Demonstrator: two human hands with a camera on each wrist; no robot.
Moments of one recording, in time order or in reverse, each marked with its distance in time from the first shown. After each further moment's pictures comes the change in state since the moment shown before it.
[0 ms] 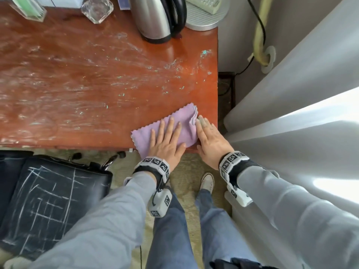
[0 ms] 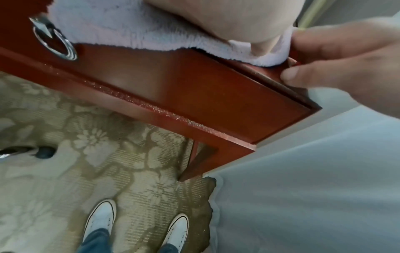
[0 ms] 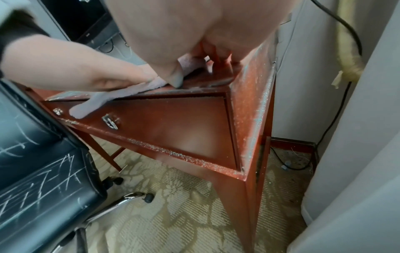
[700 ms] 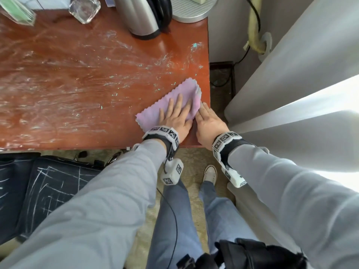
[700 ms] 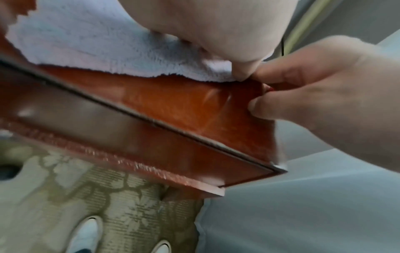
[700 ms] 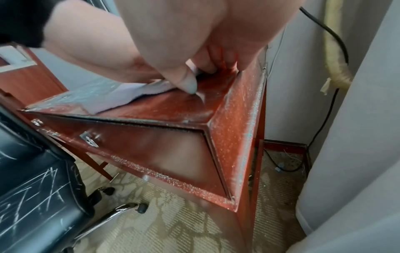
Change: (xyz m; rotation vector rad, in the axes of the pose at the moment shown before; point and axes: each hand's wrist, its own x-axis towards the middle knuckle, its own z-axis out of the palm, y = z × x) left_hand 0.069 0.042 -0.047 -0.123 -0.083 0.012; right_hand 0.028 0.015 -0.029 -0.008 -0.103 0.125
